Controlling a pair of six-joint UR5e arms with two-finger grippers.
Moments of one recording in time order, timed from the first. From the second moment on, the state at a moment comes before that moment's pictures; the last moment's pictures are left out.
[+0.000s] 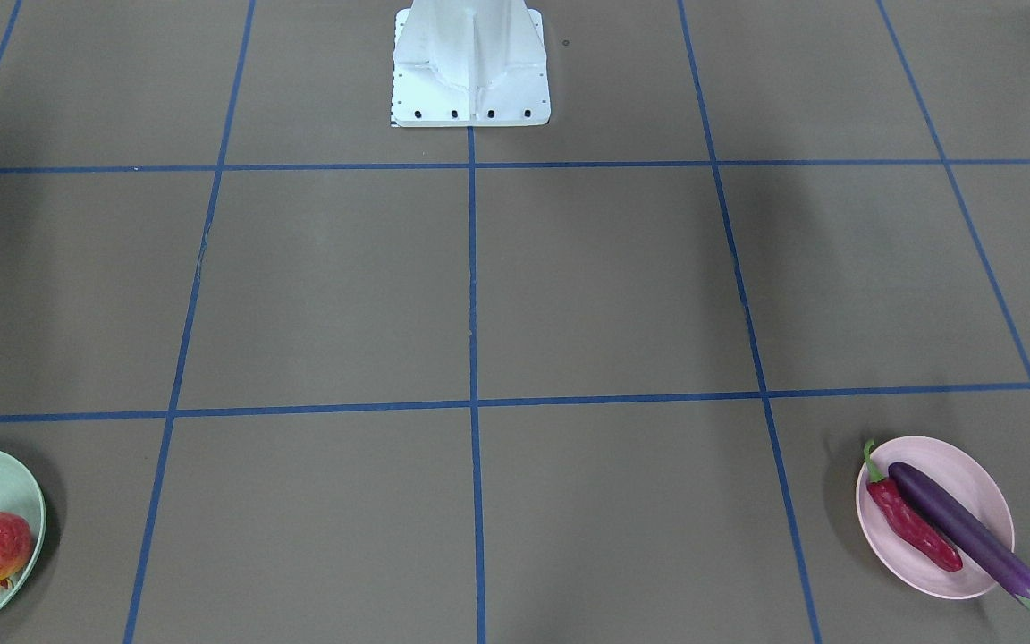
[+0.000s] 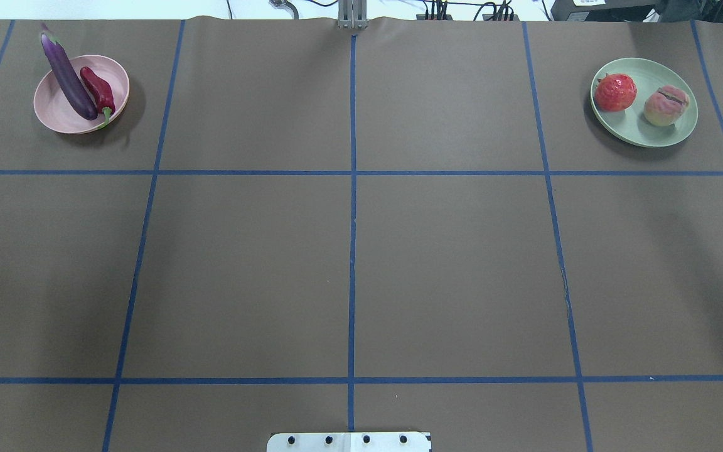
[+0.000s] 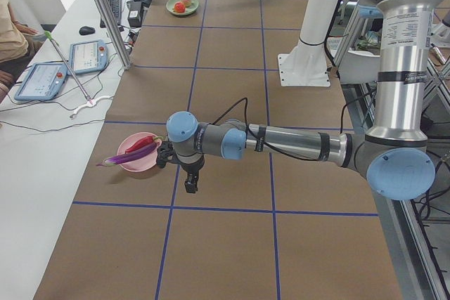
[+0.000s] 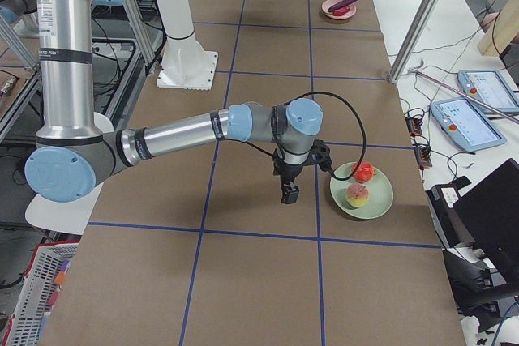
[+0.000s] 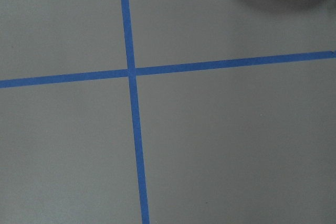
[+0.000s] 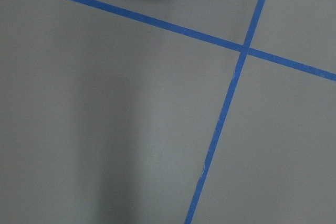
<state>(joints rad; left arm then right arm) -1.43 -1.57 -1.69 -1.60 -2.37 -0.11 1.47 -1.59 1.86 -1.88 2.31 -0.22</state>
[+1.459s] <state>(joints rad) -1.48 -1.60 -1.66 -1.52 -2.39 0.00 1.46 -1.60 1.83 -1.80 2.38 -0.22</state>
